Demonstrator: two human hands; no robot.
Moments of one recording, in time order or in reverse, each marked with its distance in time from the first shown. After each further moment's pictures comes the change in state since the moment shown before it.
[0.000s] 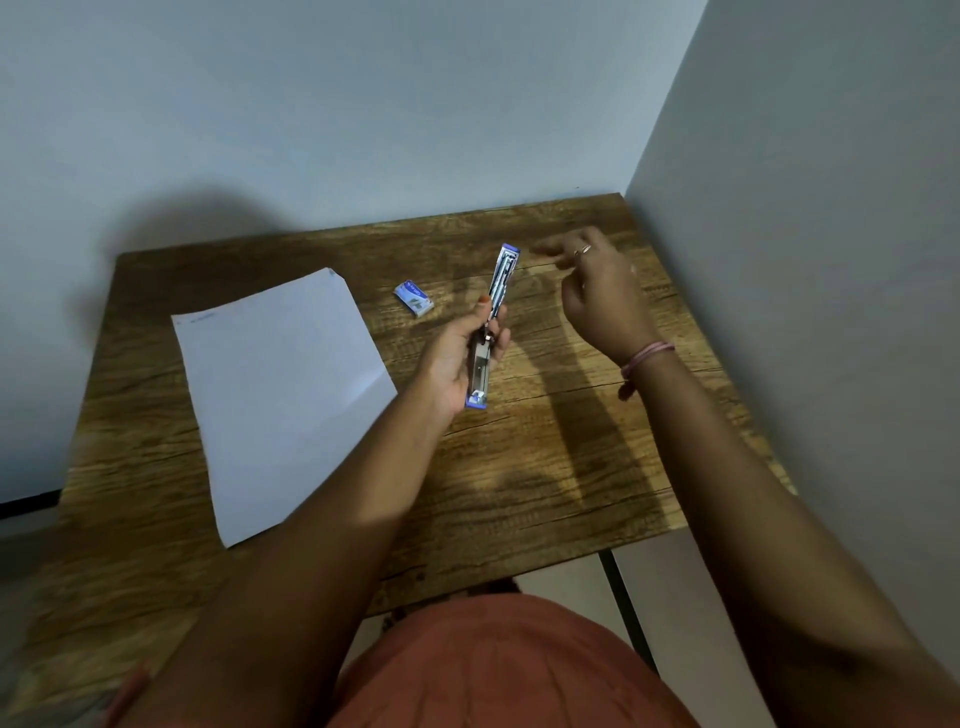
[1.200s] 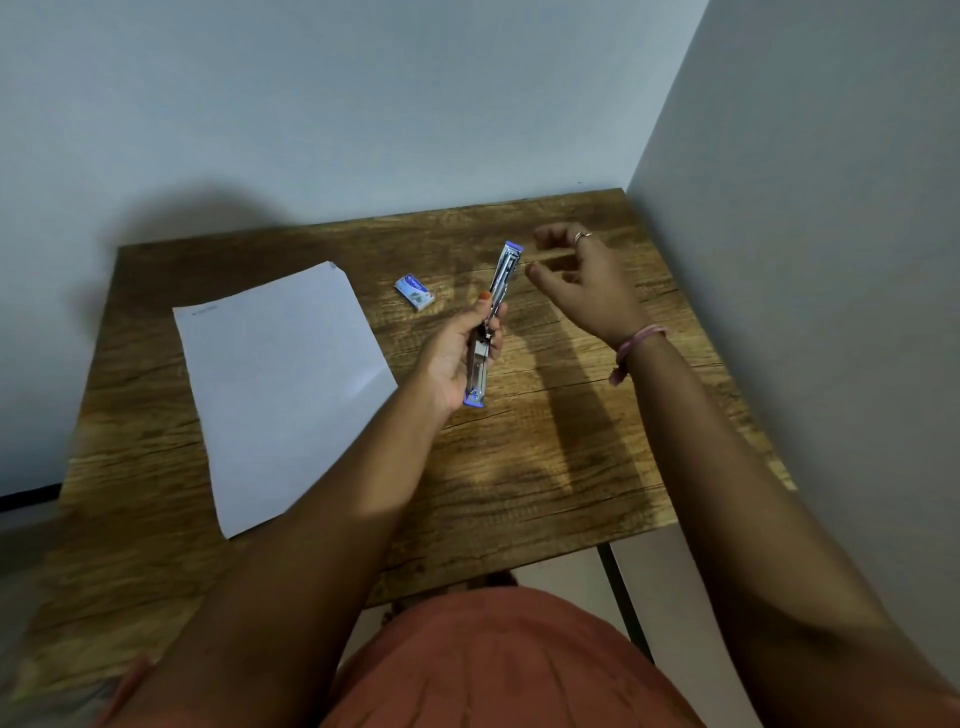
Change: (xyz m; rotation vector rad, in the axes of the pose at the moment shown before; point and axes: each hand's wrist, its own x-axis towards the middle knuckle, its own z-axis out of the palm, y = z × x) left_hand -0.003 -0.001 -0.003 0.087 -0.035 0.017; right_hand 0.009 0.000 0.011 0.374 -0.084 0.155
